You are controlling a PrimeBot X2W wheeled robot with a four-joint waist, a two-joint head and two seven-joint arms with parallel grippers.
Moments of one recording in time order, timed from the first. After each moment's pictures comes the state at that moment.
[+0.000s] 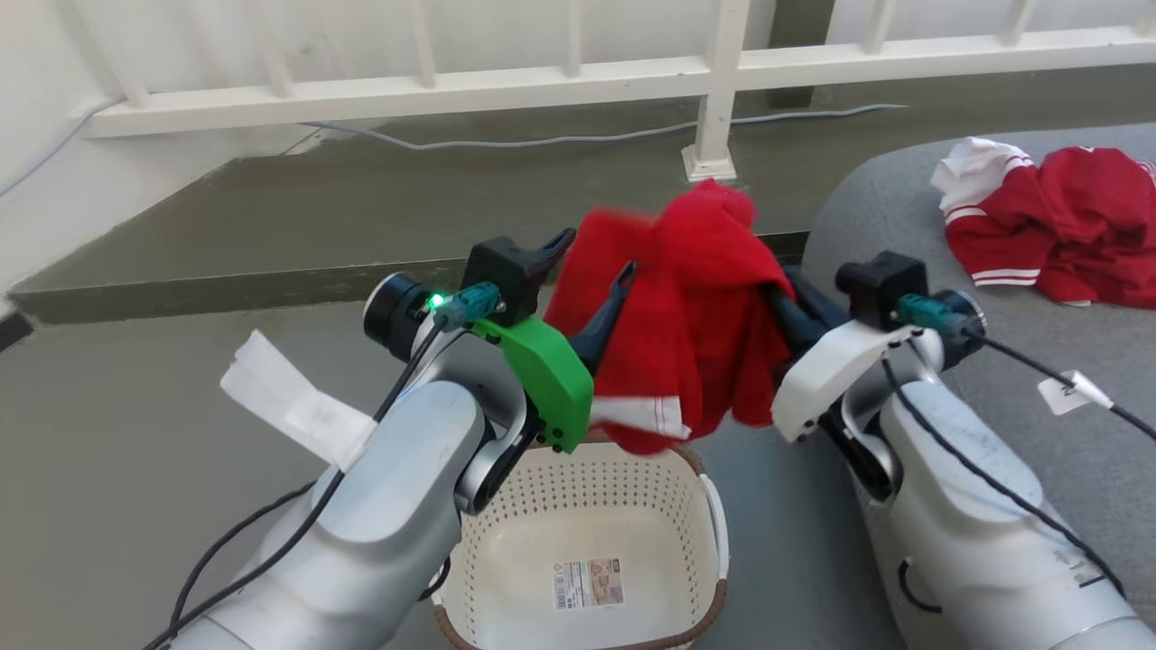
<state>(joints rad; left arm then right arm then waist) -0.71 0.04 -0.87 0.48 -0.61 -0.02 -0.09 -0.48 -0.10 0.45 0.60 0.25 0.12 -0.21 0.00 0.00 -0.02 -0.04</state>
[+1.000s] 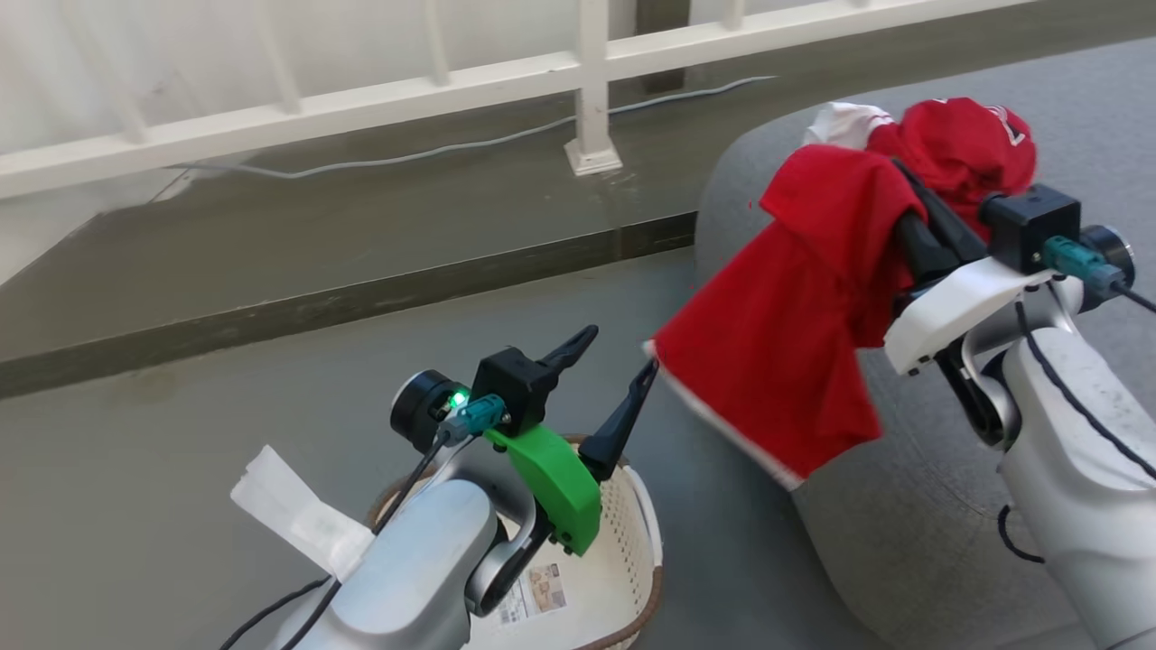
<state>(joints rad) -0.54 0.05 -0.92 0.43 -0.62 -0.05 -0.20 -0.49 -0.26 0.35 0.46 0.25 0.09 -0.20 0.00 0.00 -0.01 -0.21</state>
